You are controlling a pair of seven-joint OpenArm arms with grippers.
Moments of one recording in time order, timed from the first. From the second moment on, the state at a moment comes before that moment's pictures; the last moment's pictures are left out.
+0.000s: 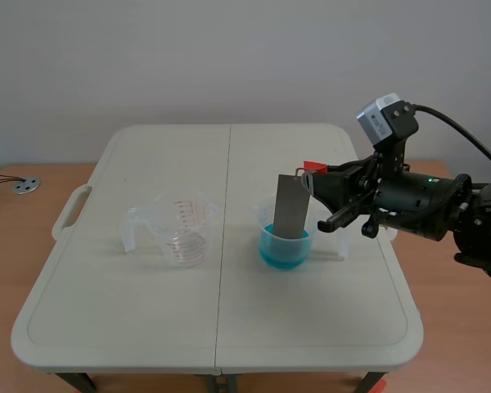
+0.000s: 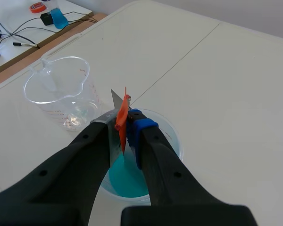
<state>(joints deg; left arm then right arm) 58.5 -32.5 -5.4 107.8 -1.2 -8.4 8.3 3.6 21.0 -9.6 75.3 19.4 41.6 -0.8</state>
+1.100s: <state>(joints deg) 58.5 -32.5 -5.4 107.8 -1.2 -8.4 8.3 3.5 21.4 -8.0 84.7 20.5 43.6 -2.7</state>
